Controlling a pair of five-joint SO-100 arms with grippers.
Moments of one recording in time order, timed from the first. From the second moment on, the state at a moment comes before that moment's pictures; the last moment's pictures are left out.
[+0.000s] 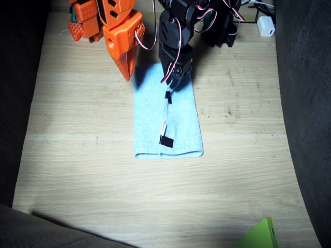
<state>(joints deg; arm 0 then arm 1) 42.5 39.8 24.0 116.4 92.3 122.7 66.5 46.8 109.3 72.6</state>
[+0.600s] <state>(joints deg) 51.7 61.3 41.3 114.5 94.0 116.5 66.5 50.1 108.7 72.5</state>
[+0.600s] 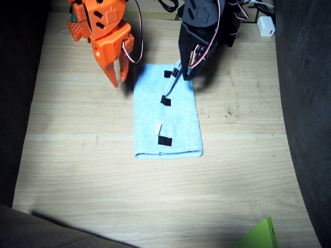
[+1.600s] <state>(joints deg) 25.8 61.0 70.3 100.1 93.9 103.5 68.6 50.0 108.8 73.0</state>
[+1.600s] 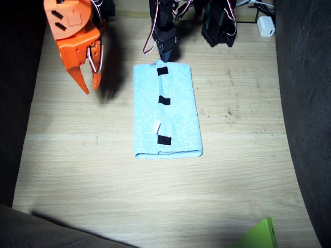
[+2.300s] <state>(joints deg) 64.8 90.4 68.2 111.6 103.9 91.8 72.9 62.8 102.7 74.4</state>
